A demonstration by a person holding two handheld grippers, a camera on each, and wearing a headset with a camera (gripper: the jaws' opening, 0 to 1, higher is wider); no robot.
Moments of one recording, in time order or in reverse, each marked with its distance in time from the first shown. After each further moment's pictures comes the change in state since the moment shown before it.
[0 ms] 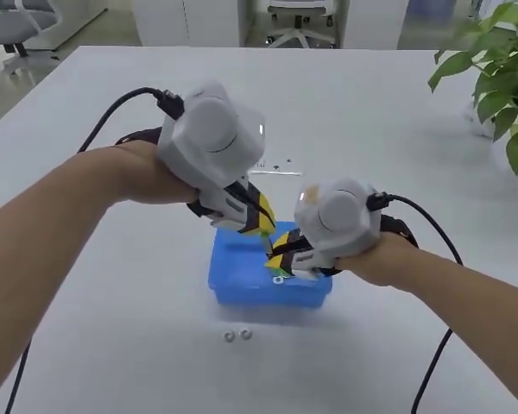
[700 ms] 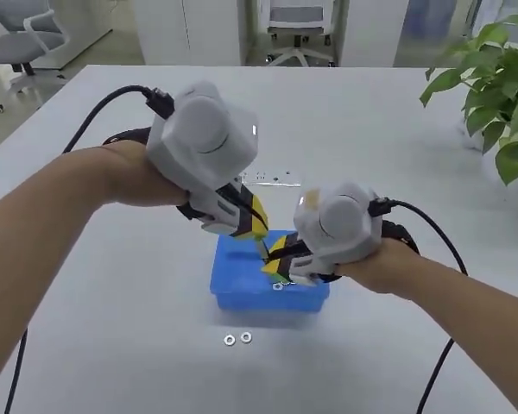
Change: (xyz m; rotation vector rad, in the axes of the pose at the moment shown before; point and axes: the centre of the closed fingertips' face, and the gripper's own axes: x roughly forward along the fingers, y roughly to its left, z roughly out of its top) left arm -0.026 -0.018 0.011 0.022 0.024 0.026; right arm -0.019 0.018 0.022 -0.034 -0.034 -0.017
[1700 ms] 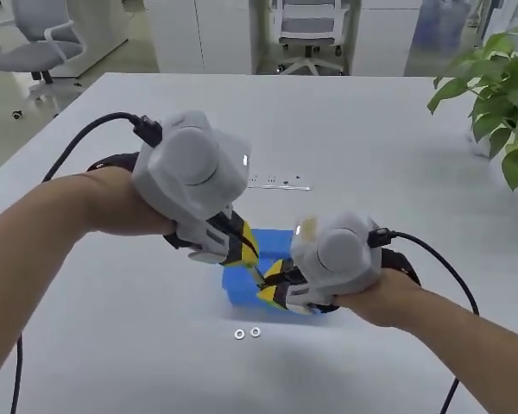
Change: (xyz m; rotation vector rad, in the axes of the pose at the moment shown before) left arm -0.013 -0.048 -0.017 -0.017 0.035 -0.001; right arm 0.004 0.052 0.008 -0.031 -0.021 0.028
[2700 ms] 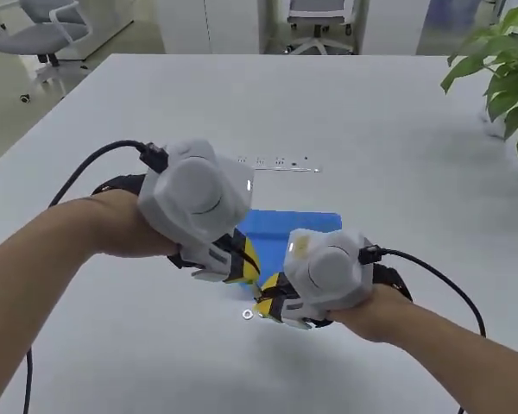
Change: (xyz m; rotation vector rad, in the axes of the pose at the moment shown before) left arm 0.025 -0.024 -0.025 -0.026 0.024 -0.034; right arm 0.031 0.031 -0.020 0.031 0.015 0.050
